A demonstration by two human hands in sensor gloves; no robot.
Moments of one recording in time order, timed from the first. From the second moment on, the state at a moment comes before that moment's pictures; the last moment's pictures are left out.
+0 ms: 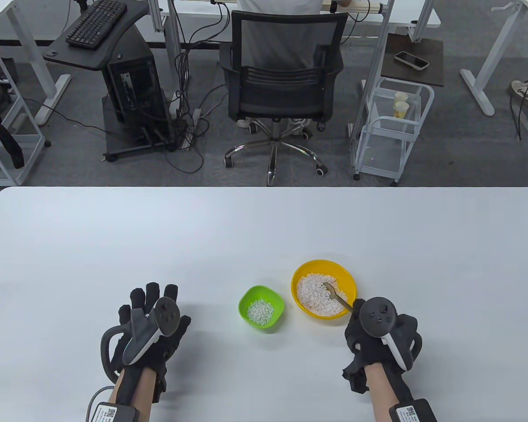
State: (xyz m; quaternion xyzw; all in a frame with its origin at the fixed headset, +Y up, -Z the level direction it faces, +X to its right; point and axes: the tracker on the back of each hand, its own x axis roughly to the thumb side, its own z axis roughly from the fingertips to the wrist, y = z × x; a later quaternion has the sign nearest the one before) left_hand -0.229 -0.721 -0.305 -0.07 0.11 0.02 0.99; right_hand 0.213 -0.723 -0.321 -0.11 -0.02 0.95 0.28
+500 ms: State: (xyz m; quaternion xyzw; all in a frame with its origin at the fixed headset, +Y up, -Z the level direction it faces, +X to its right) left_hand -0.230 -0.722 -0.306 -0.07 0.10 0.02 0.99; right_hand 0.228 -0.756 -0.324 -0.20 0.08 0.84 0.49
